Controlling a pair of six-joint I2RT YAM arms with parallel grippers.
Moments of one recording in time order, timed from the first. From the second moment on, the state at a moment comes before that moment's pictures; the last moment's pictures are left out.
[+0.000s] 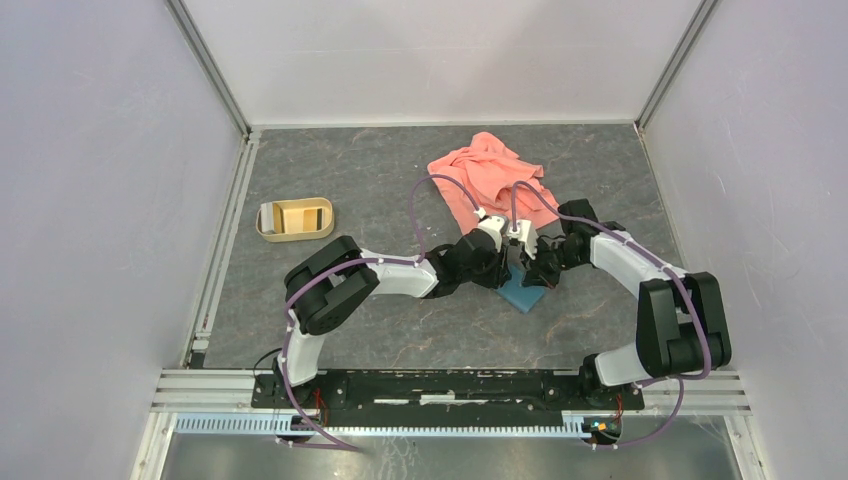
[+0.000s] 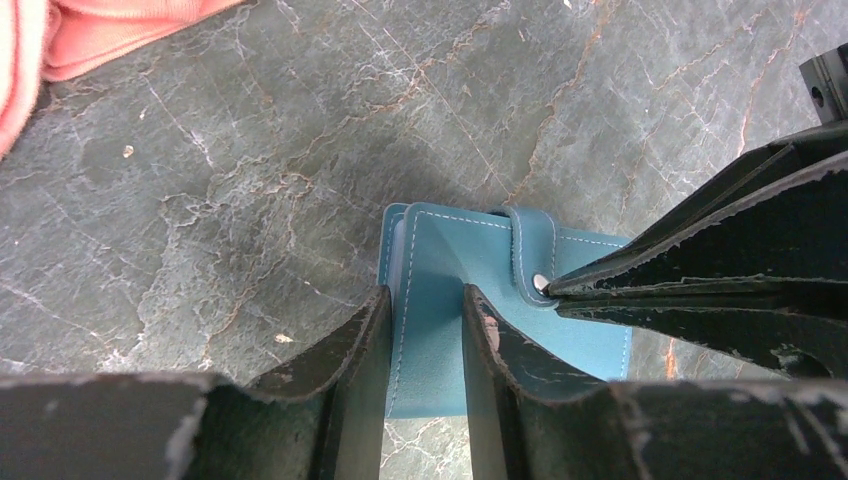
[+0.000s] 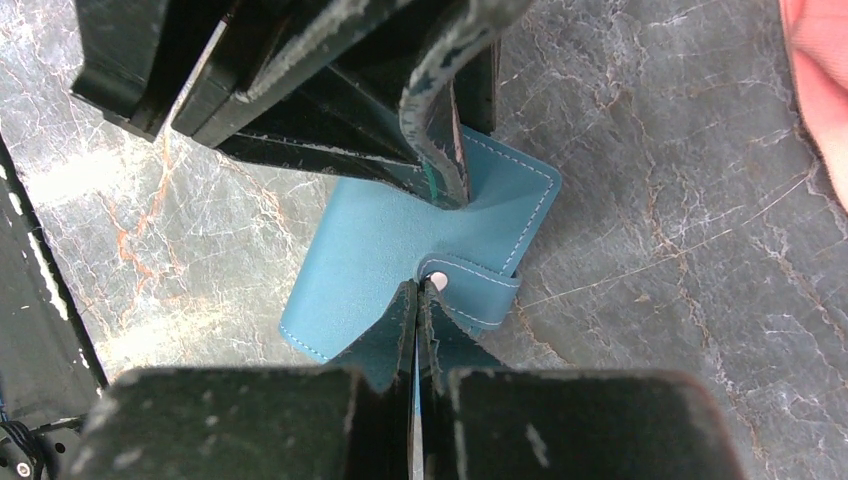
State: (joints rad) left arm -1.01 2.00 1.13 0.27 -0.04 -0.55; right arm 0.15 1.45 0.79 -0.65 -0.70 -0.95
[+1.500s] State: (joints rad) left arm -0.99 2.00 1.06 0.40 0.03 -0.62; right arm 0.17 1.62 0.92 -0.79 -0.69 -0.87
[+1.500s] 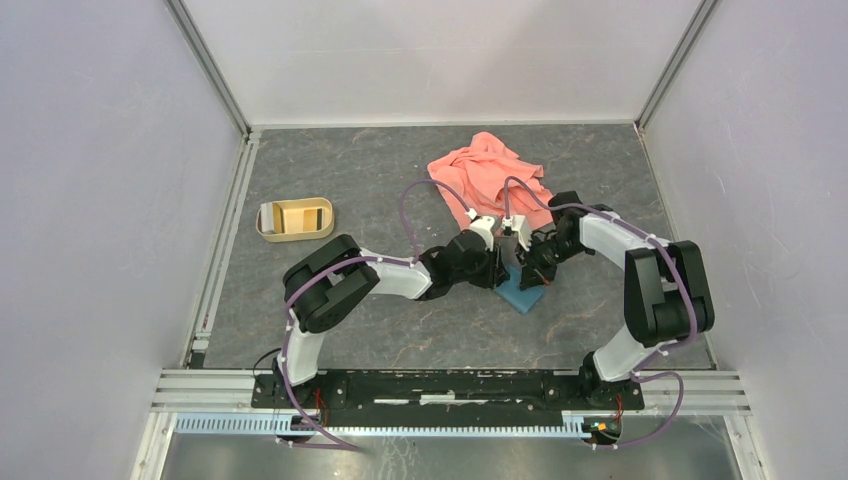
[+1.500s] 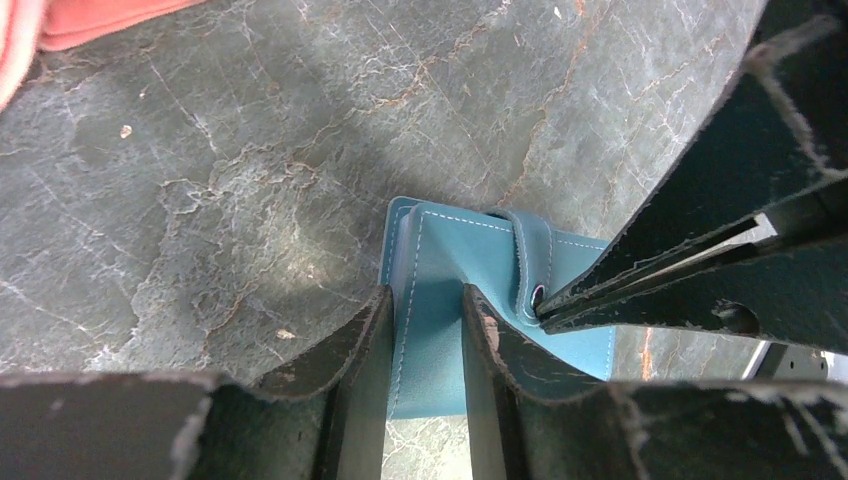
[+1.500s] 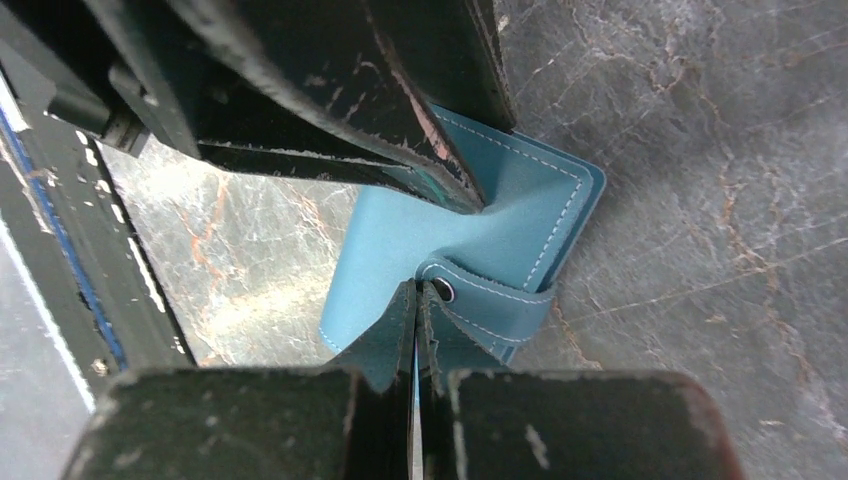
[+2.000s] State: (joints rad) left arm -0.98 1.99 1.03 0.44 0.04 -0.65; right arm 0.16 1.65 0.98 -0.95 -0.77 -0.98
